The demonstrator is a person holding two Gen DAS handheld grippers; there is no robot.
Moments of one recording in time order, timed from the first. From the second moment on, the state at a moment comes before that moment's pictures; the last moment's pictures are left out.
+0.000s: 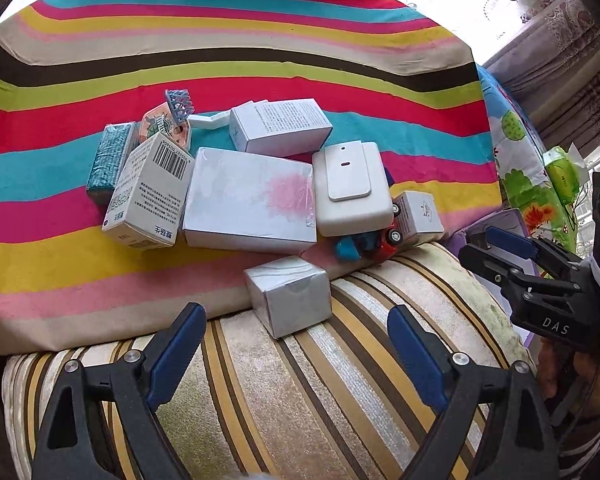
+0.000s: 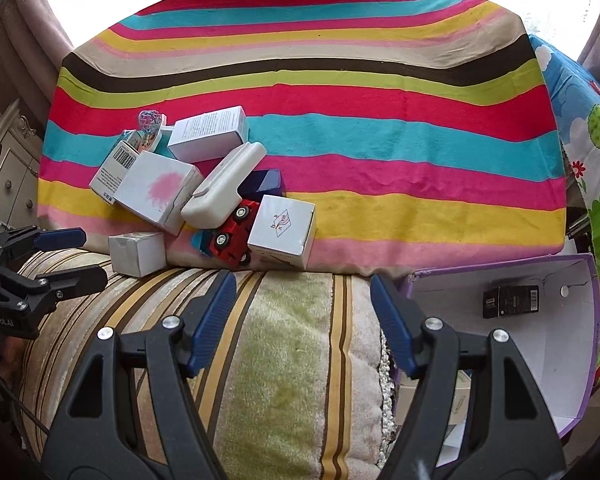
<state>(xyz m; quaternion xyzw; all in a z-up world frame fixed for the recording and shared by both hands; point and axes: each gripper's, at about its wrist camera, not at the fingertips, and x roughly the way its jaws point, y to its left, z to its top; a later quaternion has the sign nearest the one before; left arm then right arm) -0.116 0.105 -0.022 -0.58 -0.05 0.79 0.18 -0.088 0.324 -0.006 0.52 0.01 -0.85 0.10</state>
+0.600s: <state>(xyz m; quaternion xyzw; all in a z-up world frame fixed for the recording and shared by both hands) -0.143 0.114 -0.061 -0.63 -0.07 0.76 0.16 -0.122 0.303 -0.027 0.54 0.02 -0.83 0.11</state>
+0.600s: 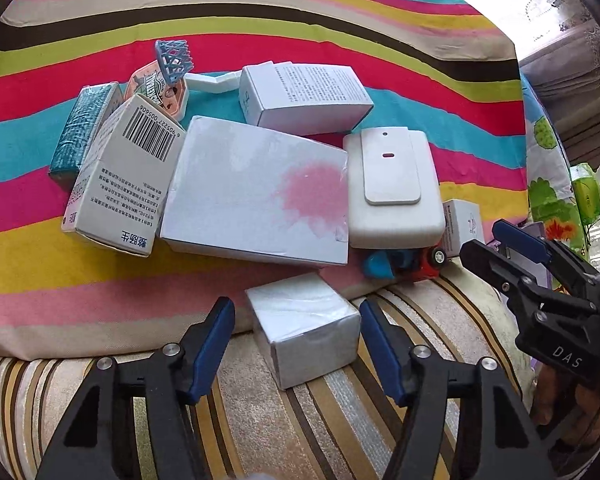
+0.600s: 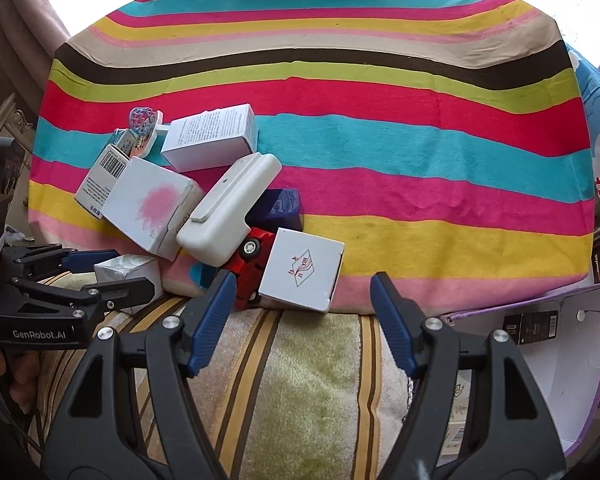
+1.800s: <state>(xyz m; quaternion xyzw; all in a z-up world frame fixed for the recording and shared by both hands) -0.107 0.115 -0.008 -0.57 -0.09 0.79 0.21 -0.077 0.337 -0.002 0.51 -0.02 -0.86 0.09</state>
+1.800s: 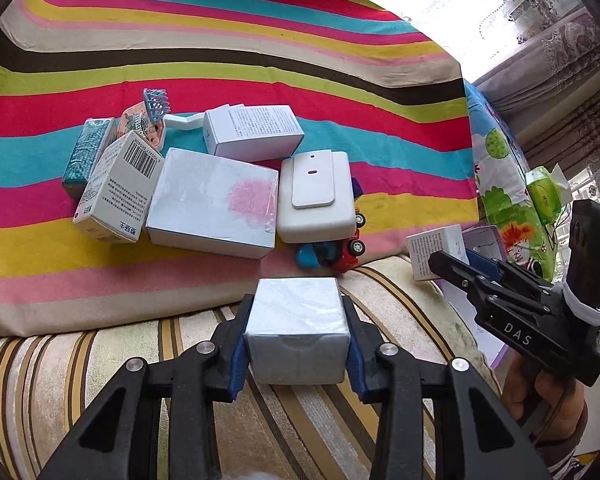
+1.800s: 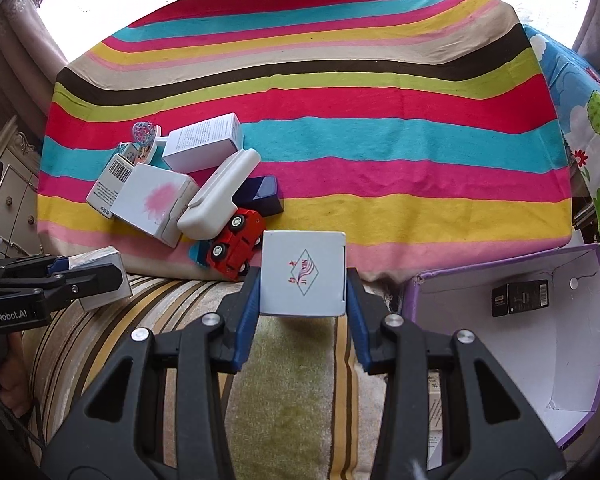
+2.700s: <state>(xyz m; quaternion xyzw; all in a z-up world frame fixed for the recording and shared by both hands) -0.095 0.312 0.028 -0.53 0.05 0.77 0.36 -0.015 0.496 0.018 0.46 -0.09 -0.88 -0.05</state>
